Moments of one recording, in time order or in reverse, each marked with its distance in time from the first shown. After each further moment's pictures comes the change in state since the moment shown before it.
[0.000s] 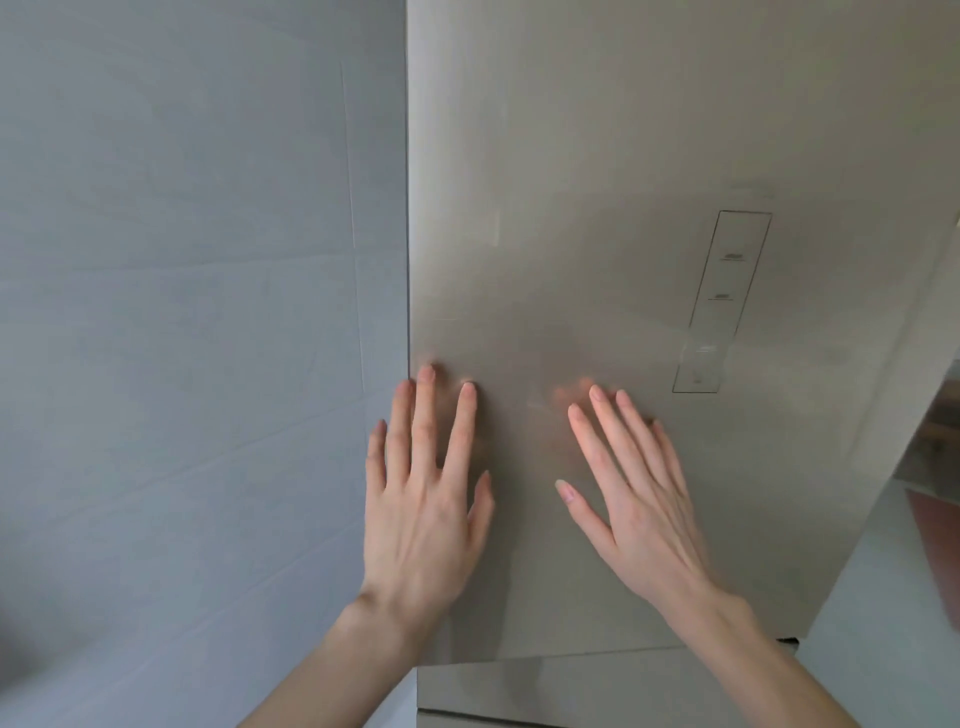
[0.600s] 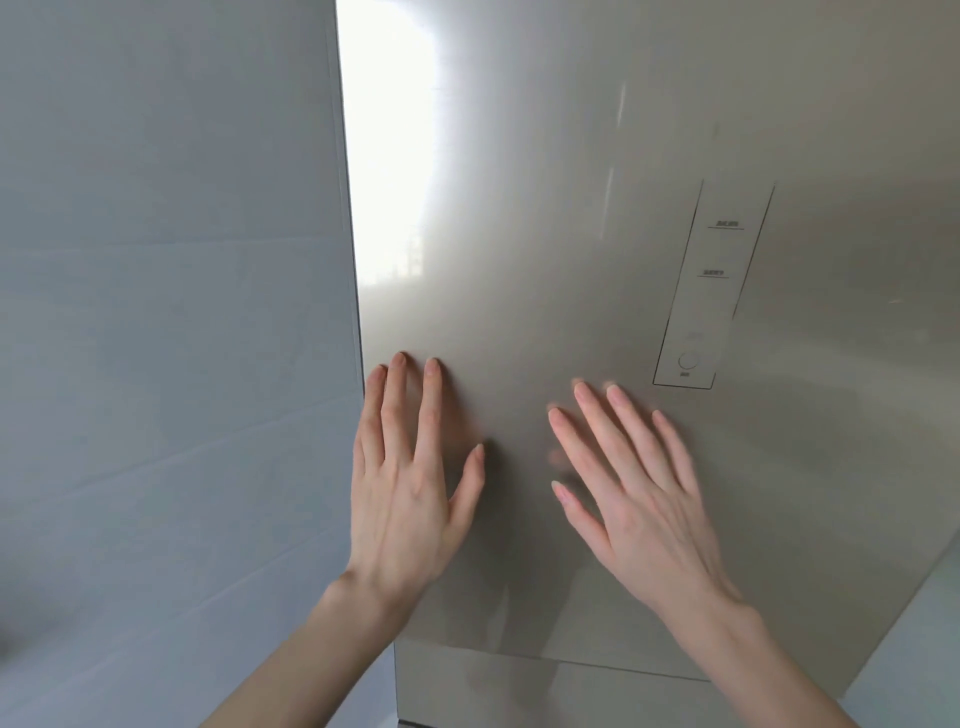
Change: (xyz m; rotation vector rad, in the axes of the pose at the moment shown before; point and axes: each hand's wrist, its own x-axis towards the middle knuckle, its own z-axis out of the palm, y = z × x) left_hand 0.030 0.015 0.064 -0.038 0.116 -0.090; right_hand 0.010 0.055 0.038 -0.158 0.056 -0.124
